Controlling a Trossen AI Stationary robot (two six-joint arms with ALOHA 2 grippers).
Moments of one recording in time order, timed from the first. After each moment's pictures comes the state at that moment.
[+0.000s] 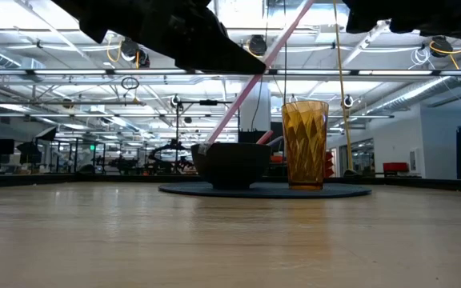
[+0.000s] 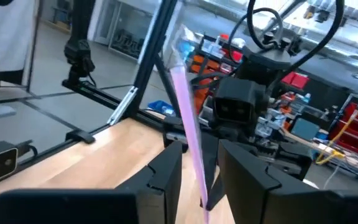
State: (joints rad) left arm -0.21 1.69 0.91 0.39 -0.09 0.26; right arm 0.40 1.22 0.31 1.02 0.13 -0.37
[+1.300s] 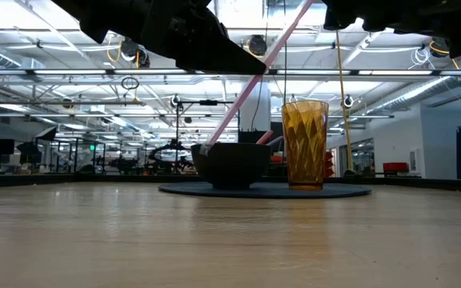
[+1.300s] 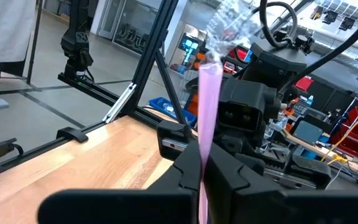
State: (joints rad) left arm -0.21 1.69 0.91 0.39 -0.09 0.28; right arm 0.35 1.35 0.42 1.03 0.07 -0.40
